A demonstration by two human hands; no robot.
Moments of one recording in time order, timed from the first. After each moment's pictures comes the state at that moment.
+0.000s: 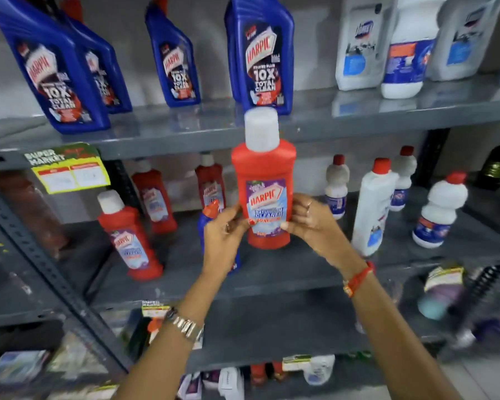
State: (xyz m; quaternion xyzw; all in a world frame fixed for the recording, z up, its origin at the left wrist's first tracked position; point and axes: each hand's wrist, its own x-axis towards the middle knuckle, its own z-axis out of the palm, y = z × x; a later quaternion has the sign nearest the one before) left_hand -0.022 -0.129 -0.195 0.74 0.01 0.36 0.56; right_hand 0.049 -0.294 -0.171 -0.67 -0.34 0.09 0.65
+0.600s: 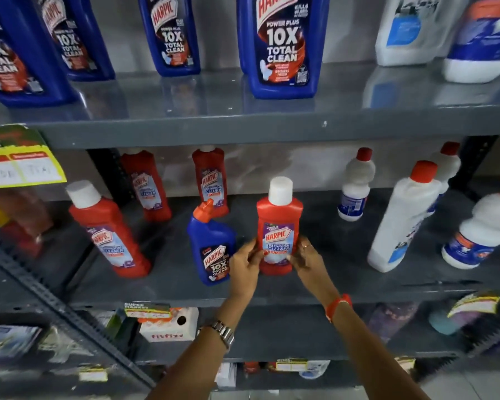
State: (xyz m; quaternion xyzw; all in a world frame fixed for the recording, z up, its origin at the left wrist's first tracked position) left_hand 0.069 -0.123 -0.325 0.78 0.17 0.29 0.53; right_hand 0.135 -0.255 -0.319 -0.77 -0.24 0.10 0.58
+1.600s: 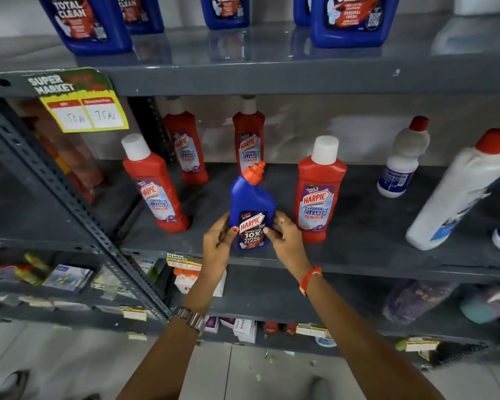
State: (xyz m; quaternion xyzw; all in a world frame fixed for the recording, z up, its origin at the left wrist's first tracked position) left_hand -0.030 -0.055 -0.314 0.73 0.17 0.35 0.56; right_hand 0.060 -0.169 -0.308 -0.74 -0.27 0.13 0.60
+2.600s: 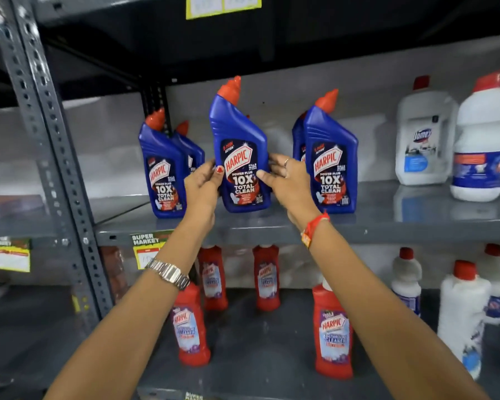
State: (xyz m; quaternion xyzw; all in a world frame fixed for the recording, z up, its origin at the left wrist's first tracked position) left_hand -0.014 -0.009 0.023 0.63 0.02 0.51 0.58; right_hand 0.057 -0.135 0.031 -0.56 -0.42 -0.06 0.72
